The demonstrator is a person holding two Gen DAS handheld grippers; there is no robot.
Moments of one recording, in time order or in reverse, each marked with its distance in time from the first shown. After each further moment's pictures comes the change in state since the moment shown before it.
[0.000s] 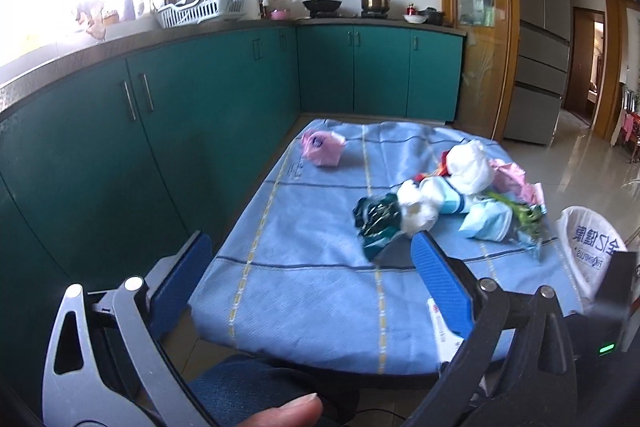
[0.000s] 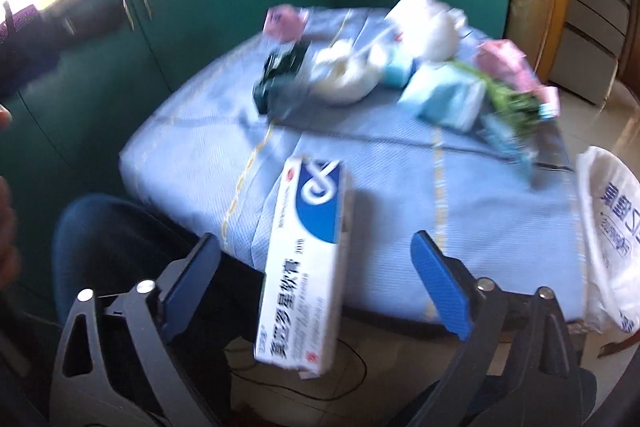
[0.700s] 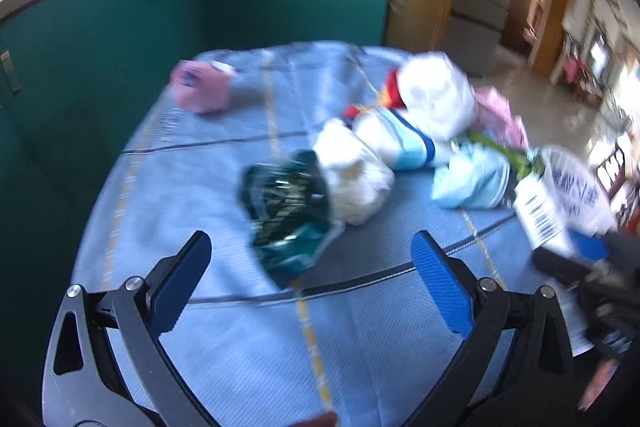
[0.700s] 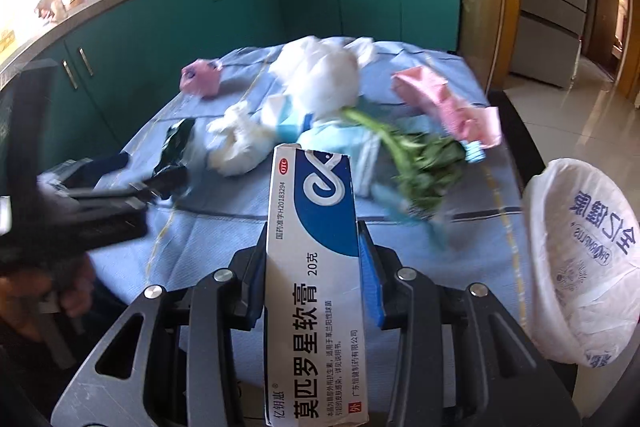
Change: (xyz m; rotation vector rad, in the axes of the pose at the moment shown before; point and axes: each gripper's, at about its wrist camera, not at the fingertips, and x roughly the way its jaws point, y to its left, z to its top) left arm 0.156 -0.070 -0.003 0.164 0.248 -0.297; right arm -0.016 -0.093 0.041 0.152 -0.092 -0.084
